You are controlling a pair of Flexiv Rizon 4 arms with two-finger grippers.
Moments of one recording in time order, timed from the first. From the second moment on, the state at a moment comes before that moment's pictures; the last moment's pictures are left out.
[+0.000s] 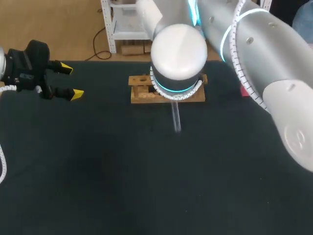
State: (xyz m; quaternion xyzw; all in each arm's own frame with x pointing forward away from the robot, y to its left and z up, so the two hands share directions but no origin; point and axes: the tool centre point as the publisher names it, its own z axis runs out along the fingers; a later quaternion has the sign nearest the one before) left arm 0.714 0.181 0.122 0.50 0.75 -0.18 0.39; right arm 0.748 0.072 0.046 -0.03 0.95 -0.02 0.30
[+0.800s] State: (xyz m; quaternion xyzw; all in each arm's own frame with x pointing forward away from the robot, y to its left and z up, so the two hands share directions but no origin) left arm 0.714 0.181 0.122 0.50 0.75 -0.18 0.39; right arm 0.741 0.059 0.120 -0.01 0.95 -0.01 0.33
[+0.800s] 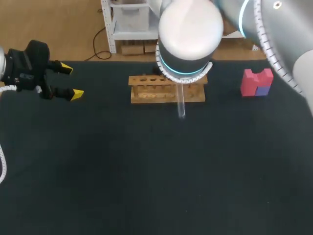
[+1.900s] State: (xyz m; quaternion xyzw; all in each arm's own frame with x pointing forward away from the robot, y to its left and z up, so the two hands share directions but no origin) left arm 0.714 0.181 0.122 0.50 0.75 -0.18 0.39; right arm 0.758 0.065 0.182 -0.05 0.86 0.10 0.49
